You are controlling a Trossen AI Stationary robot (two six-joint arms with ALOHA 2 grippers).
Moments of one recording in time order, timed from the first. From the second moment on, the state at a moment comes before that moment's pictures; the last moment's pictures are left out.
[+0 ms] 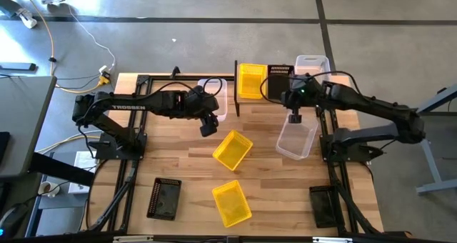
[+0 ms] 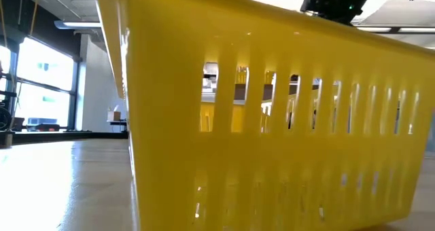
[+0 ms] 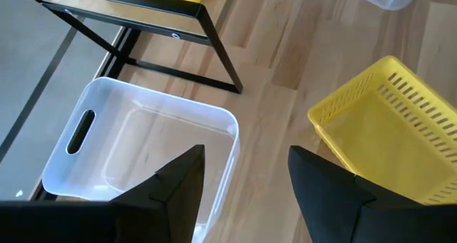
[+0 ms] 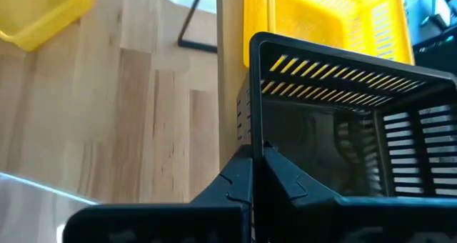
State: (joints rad) left arm 0.24 1.47 1.24 -0.70 -0.30 -0.08; right arm -0.41 1.05 0.96 -0.74 0.14 -0.58
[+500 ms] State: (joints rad) left arm 0.24 1.47 1.24 -0.70 -0.30 -0.06; right arm -0.50 1.11 0.96 -0.73 0.08 -0.59
